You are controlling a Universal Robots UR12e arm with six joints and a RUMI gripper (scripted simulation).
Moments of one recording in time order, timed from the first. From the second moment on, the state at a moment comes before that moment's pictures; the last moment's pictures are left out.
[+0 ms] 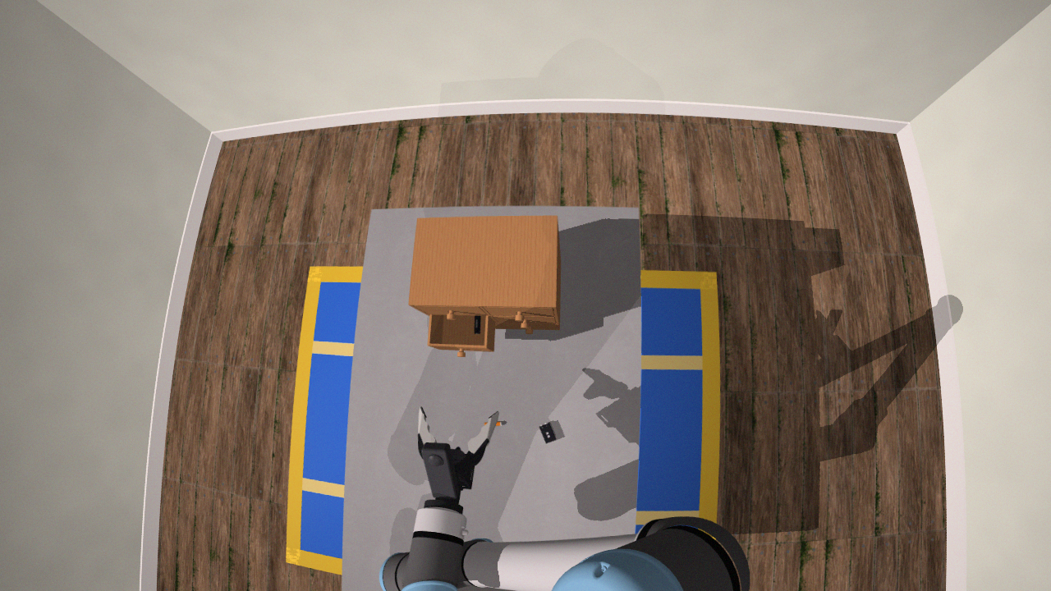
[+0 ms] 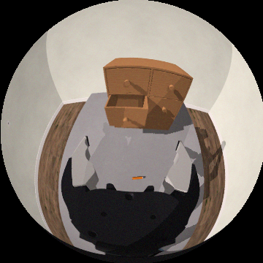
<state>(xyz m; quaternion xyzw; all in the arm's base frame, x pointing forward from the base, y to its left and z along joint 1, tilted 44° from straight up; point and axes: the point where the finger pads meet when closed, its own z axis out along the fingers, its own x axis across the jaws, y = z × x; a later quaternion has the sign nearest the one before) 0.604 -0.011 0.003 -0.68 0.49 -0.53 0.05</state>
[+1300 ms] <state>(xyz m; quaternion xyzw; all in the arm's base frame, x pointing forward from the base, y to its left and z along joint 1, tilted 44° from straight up) 0.605 -0.005 0.010 -0.68 0.56 -0.47 -0.05</state>
